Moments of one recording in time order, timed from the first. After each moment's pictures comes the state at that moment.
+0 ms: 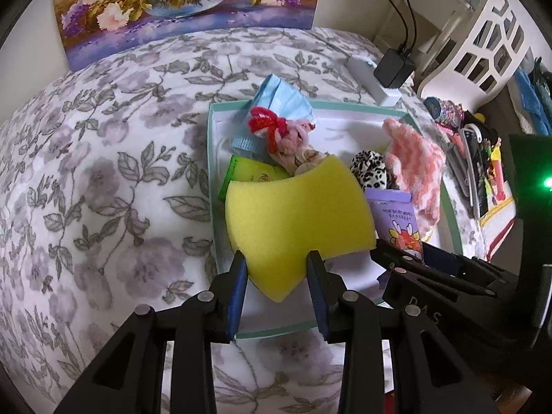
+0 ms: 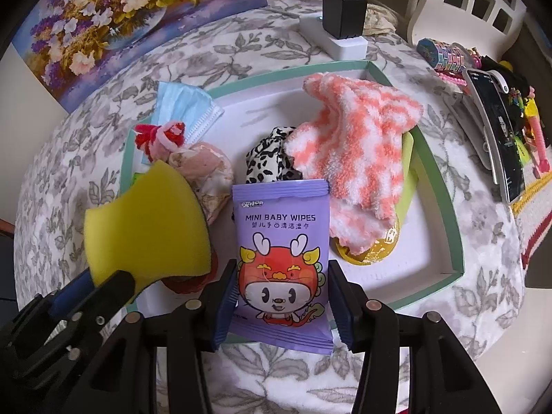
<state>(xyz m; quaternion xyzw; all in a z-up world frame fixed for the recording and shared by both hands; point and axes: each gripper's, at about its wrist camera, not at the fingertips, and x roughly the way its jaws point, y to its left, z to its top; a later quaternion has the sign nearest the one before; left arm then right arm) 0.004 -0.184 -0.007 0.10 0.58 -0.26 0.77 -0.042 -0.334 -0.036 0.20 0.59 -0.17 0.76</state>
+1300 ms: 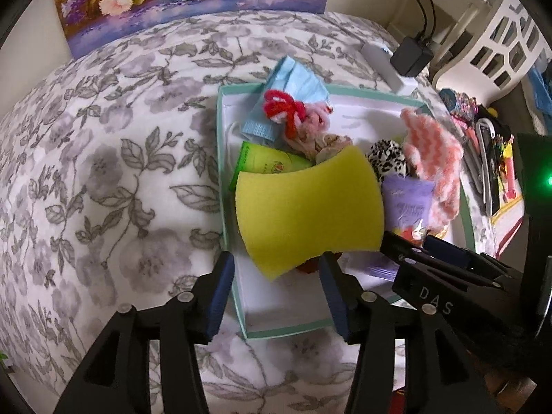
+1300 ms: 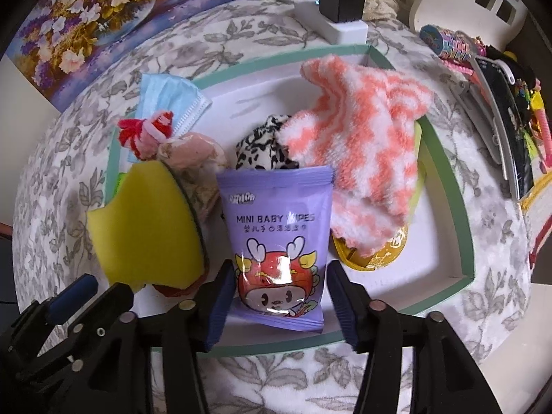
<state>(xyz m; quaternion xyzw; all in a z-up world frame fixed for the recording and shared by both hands) 0.013 -0.183 -0.020 0.11 0.61 -0.23 0.75 -0.031 -0.336 -0.052 0.21 0.60 -0.17 0.75</state>
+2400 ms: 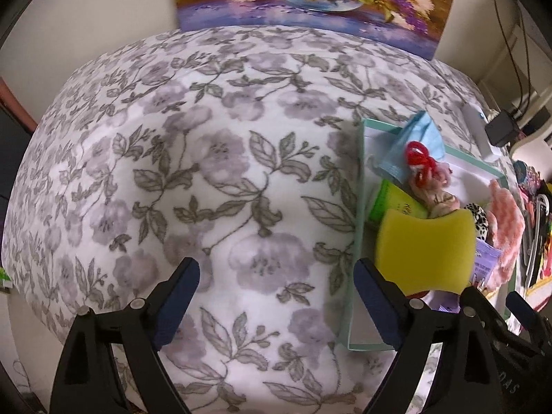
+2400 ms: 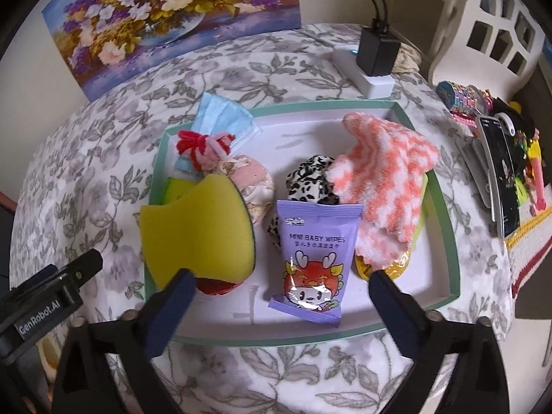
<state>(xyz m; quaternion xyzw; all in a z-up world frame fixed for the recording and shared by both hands) 0.041 -0.105 -0.009 0.06 0.59 -0.06 0.80 -0.030 -0.301 -0.012 0.15 0.57 -0.15 0.79</state>
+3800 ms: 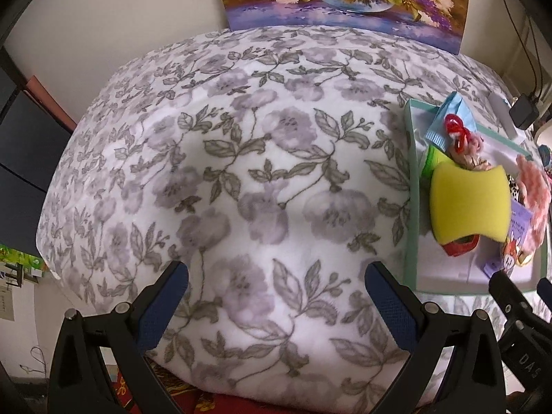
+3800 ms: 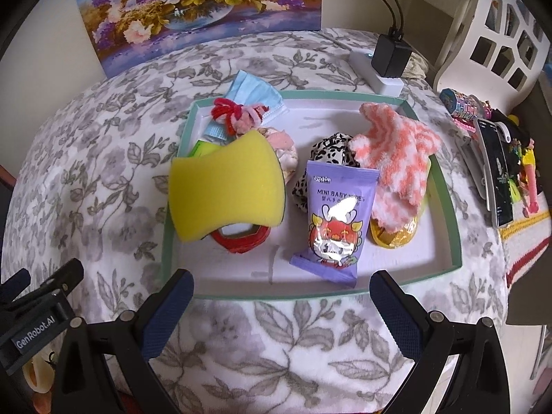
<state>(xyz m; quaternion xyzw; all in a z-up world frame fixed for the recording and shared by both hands) -0.009 -0.063 0.001 0.11 0.57 0.01 0.81 -0.059 -0.261 -0.006 0.11 0.57 -0.14 0.80</state>
